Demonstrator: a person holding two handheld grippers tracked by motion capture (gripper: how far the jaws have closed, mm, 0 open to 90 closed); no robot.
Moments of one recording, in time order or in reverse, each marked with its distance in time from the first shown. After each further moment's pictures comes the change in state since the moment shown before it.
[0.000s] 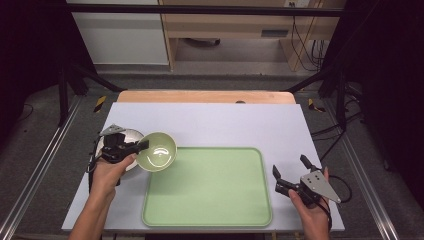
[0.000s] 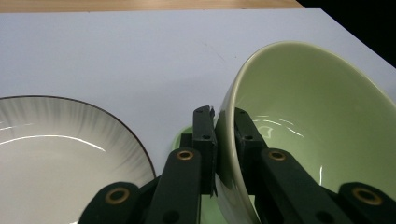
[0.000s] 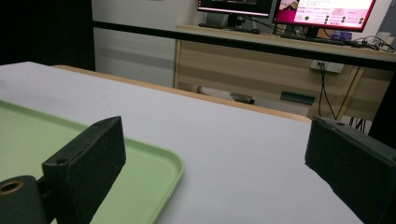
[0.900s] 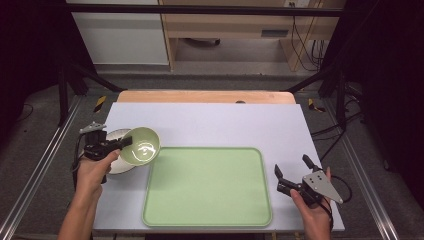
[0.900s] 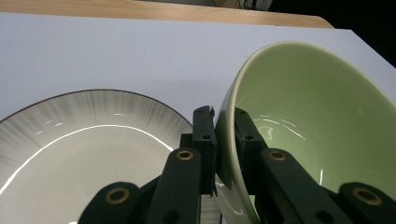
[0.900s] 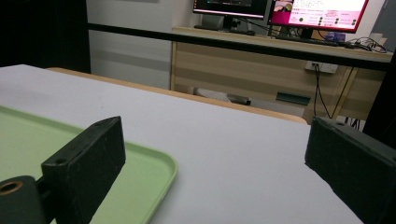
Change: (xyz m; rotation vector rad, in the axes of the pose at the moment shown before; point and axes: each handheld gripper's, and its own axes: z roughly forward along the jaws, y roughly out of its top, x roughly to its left) left arm 0.038 0.000 -0.023 -0.039 0.073 -0.074; right arm -0.004 0.000 -0.001 -0.006 -0.018 0.005
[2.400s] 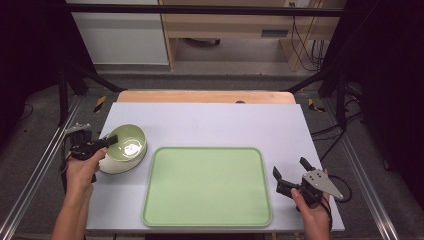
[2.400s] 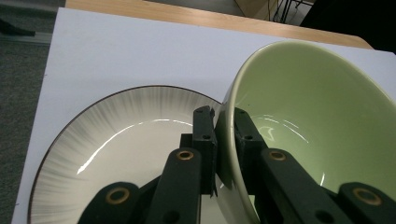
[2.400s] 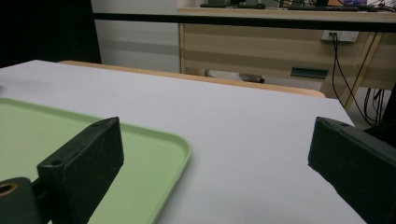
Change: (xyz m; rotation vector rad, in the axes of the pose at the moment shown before) left arm 0.038 -0.005 -0.013 -0.038 0.102 -0.079; right arm -0.001 -0.003 0.002 0.081 0.039 0.089
